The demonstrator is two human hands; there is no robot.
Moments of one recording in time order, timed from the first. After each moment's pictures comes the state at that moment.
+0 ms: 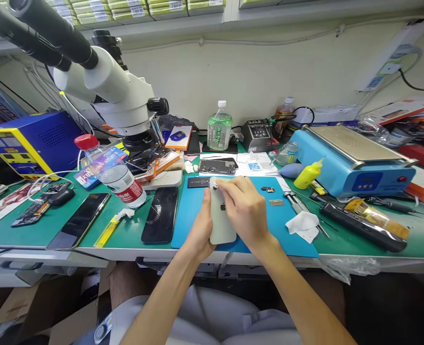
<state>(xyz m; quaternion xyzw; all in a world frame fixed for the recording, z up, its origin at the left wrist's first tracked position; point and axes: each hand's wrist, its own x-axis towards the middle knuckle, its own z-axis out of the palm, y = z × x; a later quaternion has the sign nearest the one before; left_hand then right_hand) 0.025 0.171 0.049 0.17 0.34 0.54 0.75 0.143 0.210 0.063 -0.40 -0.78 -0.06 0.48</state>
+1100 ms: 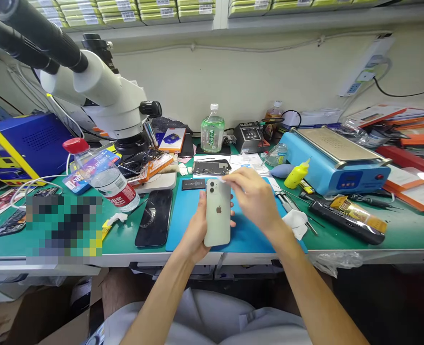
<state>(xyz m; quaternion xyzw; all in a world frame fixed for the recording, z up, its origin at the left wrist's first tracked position) 0.023 0.170 0.048 0.20 0.30 0.53 0.77 0.185 0.233 0.086 -0.40 -0.79 0.03 0.47</state>
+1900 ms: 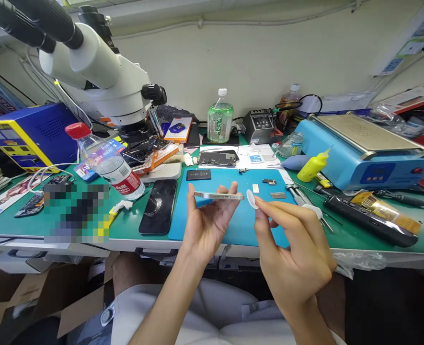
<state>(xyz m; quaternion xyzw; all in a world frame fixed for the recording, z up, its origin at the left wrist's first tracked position) 0.033 0.160 0.075 -0.11 0.13 0.61 0.77 0.176 0.130 0.075 -0.43 -0.69 -0.14 0.57</state>
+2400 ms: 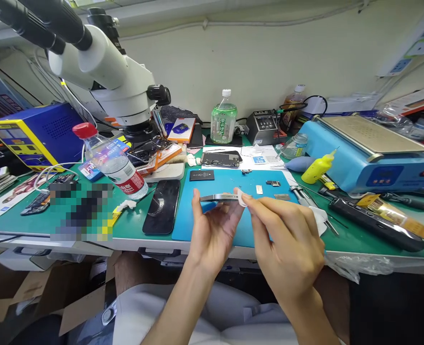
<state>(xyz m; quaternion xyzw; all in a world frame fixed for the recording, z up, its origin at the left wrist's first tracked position) 0.046 0.152 0.082 -0.11 0.15 0.64 0.74 0.172 0.136 0.079 -0.39 -0.74 -0.19 0.51</state>
